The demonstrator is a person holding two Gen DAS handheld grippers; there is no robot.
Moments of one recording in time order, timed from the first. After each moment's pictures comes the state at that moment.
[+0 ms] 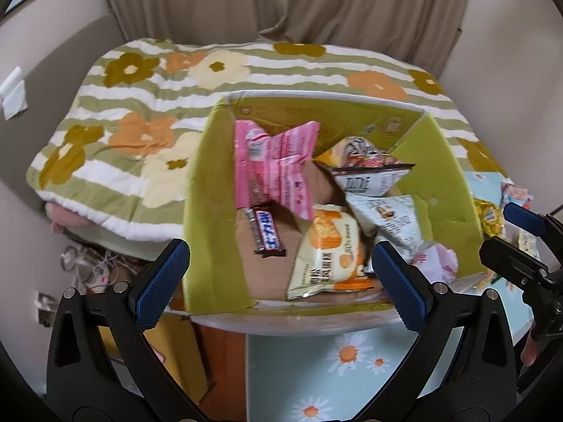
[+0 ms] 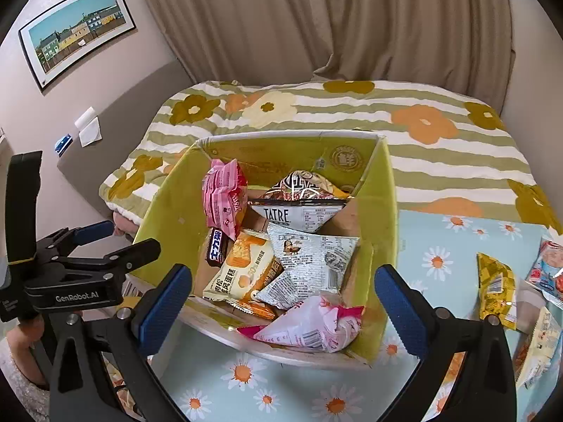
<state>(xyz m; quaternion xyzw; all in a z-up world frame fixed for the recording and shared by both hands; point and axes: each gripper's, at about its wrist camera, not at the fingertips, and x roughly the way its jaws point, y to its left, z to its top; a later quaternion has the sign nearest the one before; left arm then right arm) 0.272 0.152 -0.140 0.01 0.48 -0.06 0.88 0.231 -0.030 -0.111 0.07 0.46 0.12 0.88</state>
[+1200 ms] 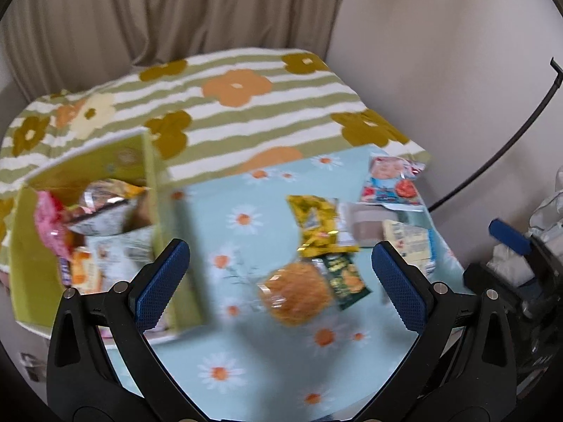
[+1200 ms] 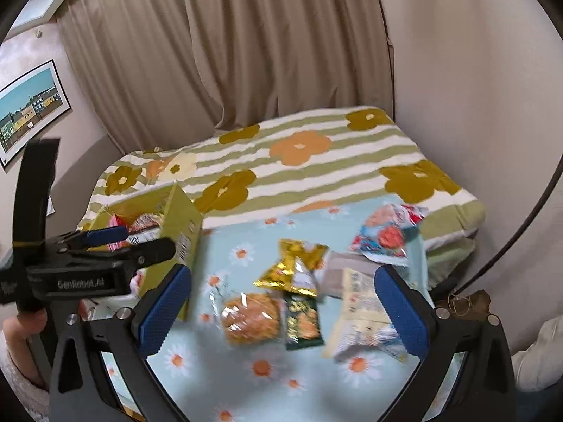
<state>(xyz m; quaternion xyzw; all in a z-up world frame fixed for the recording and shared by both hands) 0.226 -0.180 -0.126 0.06 0.47 -0.22 0.85 0.105 -0.313 -0.094 0.14 0.39 -0.02 0.91</state>
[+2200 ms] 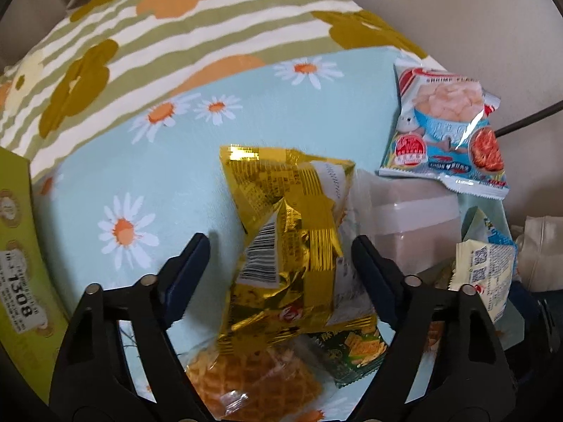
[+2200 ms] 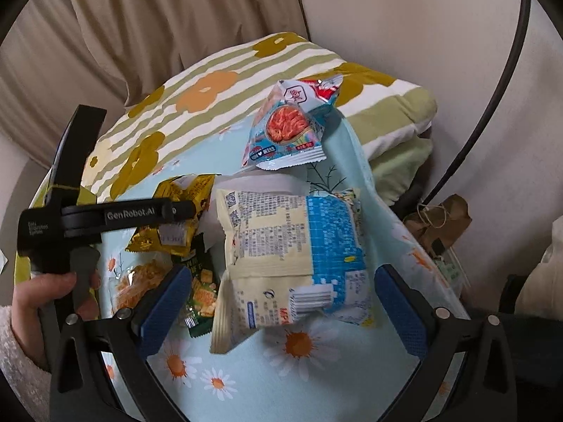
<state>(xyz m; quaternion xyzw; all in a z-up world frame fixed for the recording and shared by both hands) 0.326 -0.290 -0.310 0.12 0.61 -0.25 0.74 0.122 -0.366 -0.218 0.22 0.49 -0.16 0.83</state>
